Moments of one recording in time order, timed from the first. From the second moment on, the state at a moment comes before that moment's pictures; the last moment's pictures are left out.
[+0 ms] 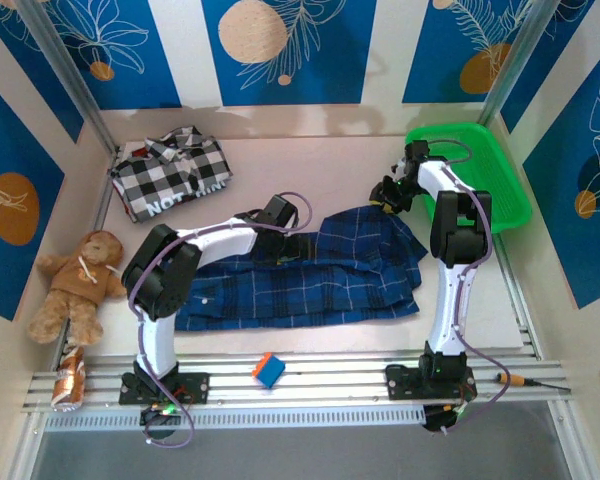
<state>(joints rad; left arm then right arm) -0.67 1.94 1.25 -0.40 0.26 -0.66 -0.02 2.28 1.79 -0.81 -0.46 0.37</state>
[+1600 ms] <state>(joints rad) -0.62 2.01 1.32 -0.44 0.33 -0.71 0.10 1.83 1.16 -0.67 -0.58 0.39</state>
